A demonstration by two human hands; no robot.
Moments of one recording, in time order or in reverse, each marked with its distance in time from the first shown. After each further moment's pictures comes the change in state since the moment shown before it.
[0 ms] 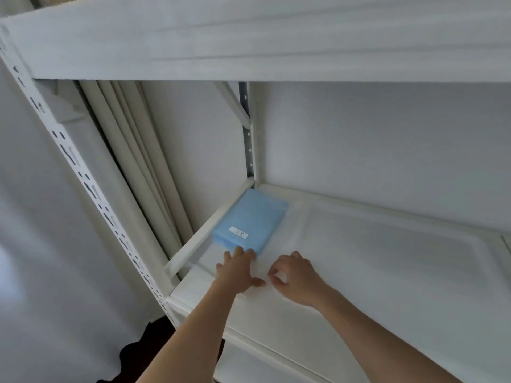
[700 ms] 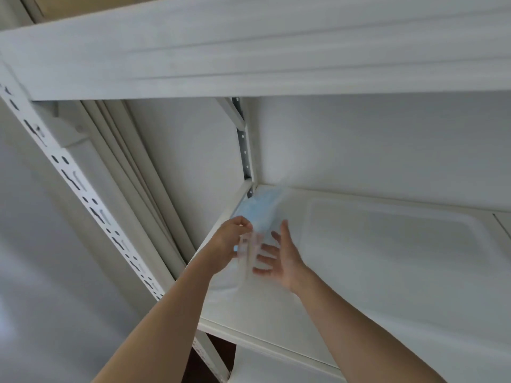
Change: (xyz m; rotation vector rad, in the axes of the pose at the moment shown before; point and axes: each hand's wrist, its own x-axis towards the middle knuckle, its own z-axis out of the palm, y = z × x) left_hand 0.016 -0.018 -0.099 -1.163 -0.146 -0.006; right_hand 0.058 -0.072 -0.011 1.783 0.115 0.705
